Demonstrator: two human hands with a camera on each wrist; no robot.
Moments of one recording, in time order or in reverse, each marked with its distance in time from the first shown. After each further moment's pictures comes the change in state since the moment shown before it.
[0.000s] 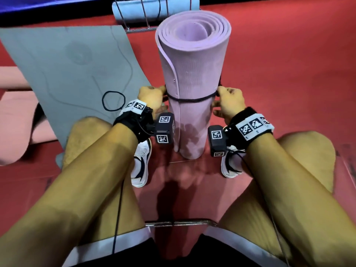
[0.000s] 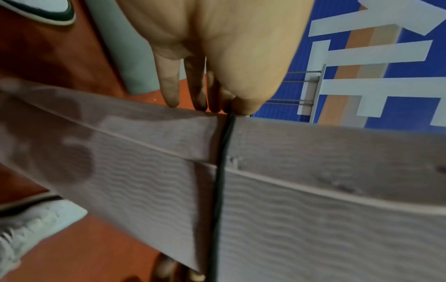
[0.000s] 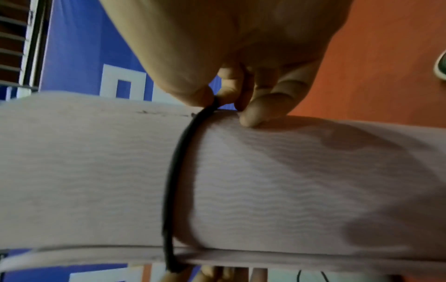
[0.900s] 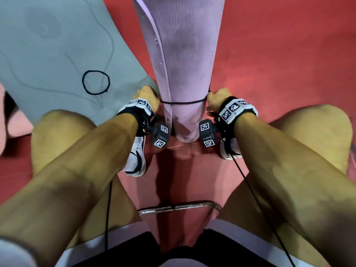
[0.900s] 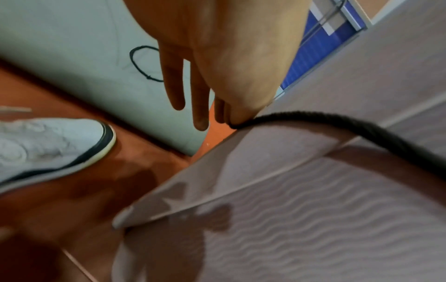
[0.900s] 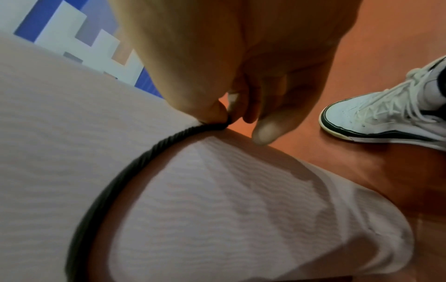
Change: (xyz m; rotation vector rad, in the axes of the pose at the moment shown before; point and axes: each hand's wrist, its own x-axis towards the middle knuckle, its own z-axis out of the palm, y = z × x) left_hand 0.079 -0.086 0.016 0.987 0.028 0.094; right_hand 0.055 0.069 0.012 -0.513 -0.013 0.346
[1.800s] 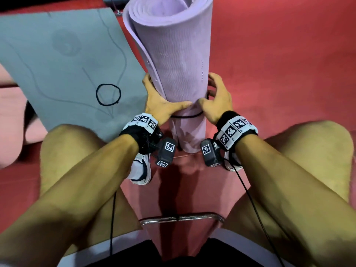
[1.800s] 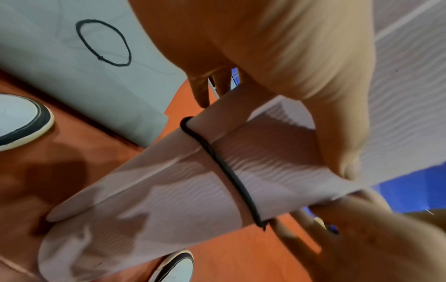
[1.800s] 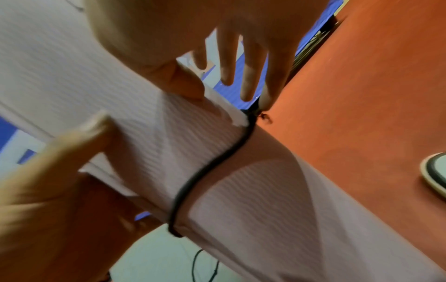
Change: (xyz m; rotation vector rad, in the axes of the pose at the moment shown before) left_hand -0.053 0.008 -0.036 -0.756 0.062 0.425; right_hand -0.045 -0.015 0.005 0.104 0.125 -0.683
